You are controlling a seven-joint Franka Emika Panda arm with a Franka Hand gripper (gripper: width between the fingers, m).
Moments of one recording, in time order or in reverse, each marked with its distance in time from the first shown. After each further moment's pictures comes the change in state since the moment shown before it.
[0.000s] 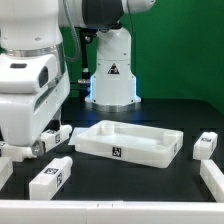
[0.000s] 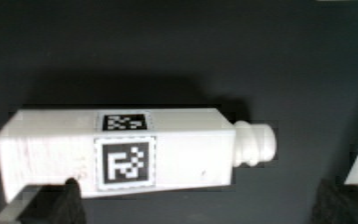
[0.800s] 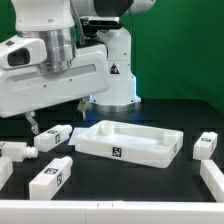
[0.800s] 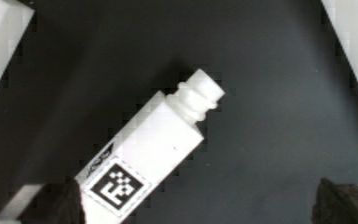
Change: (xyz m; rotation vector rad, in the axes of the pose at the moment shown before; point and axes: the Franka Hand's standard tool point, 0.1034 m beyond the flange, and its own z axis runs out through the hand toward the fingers) arm 0.014 -0.027 -0.013 -0.042 0.057 0.817
